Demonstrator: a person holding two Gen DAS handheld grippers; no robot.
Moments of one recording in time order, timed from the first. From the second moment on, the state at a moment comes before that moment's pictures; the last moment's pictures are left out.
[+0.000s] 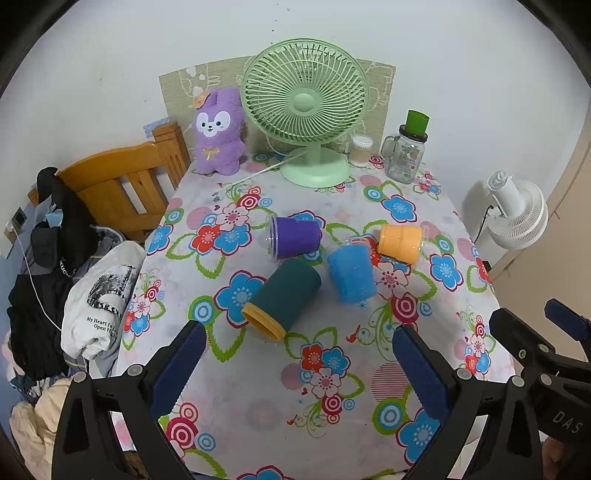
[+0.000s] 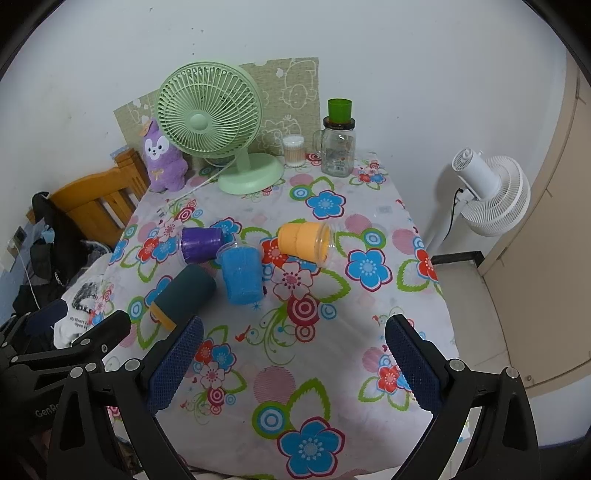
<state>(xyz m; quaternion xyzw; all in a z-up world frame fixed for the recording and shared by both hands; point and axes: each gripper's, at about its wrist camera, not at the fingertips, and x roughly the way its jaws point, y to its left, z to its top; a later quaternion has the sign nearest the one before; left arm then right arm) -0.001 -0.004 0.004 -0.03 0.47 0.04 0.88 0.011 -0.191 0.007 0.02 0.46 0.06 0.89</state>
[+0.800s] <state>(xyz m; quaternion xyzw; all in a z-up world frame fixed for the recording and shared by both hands) 0.005 -0.008 0.001 -0.01 0.47 0.04 0.88 0.020 -0.193 0.005 0.02 0.46 0.08 0.88</state>
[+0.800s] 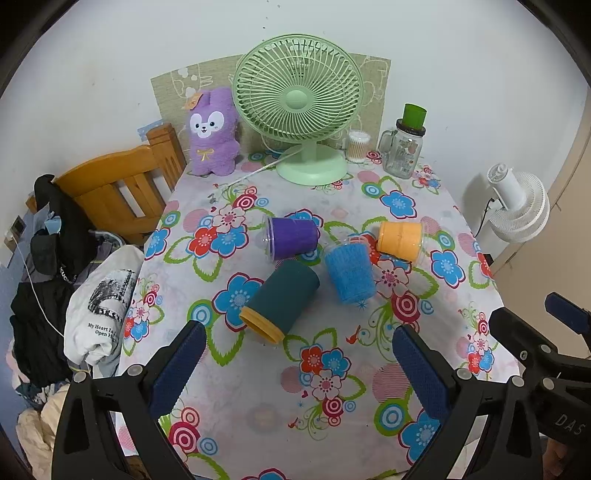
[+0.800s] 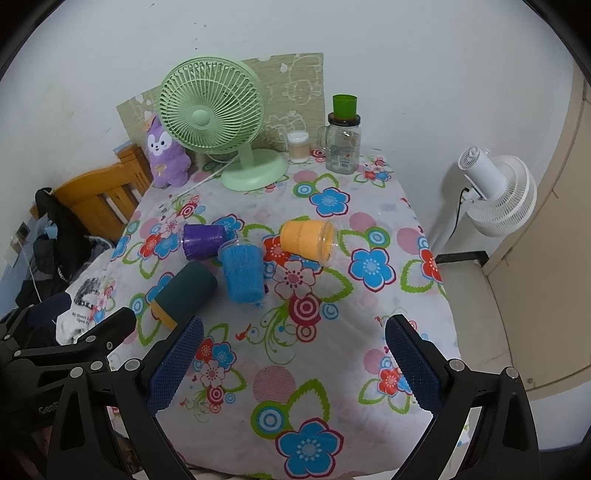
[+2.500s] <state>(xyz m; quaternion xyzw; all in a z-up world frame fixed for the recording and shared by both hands) 0.203 0.026 -0.104 0.24 0.54 -0.17 0.79 0.180 -0.125 -0.091 0.04 0.54 0.10 0.84</state>
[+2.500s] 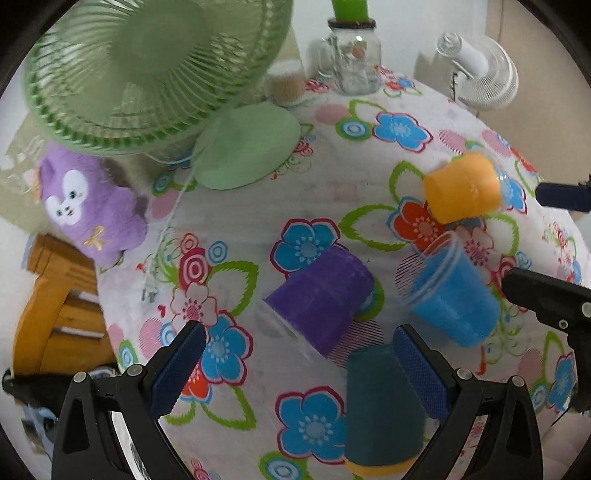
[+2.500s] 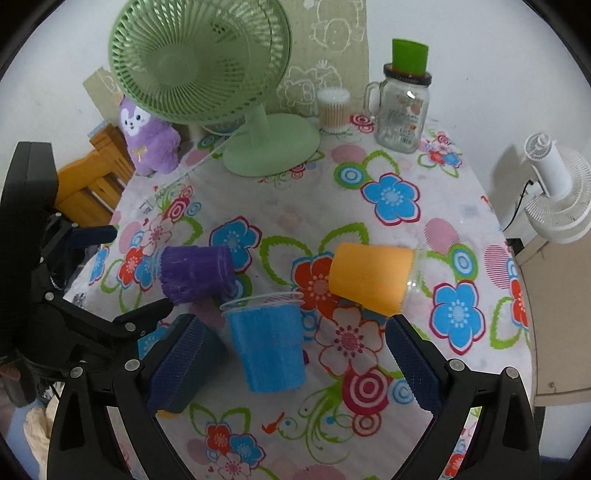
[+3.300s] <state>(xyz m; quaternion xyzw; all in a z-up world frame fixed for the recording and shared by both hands) 0.252 0.024 -0.172 0.21 0.60 -0.26 0.73 0.226 -0.106 -0.142 0.04 0.58 0.10 0.80</state>
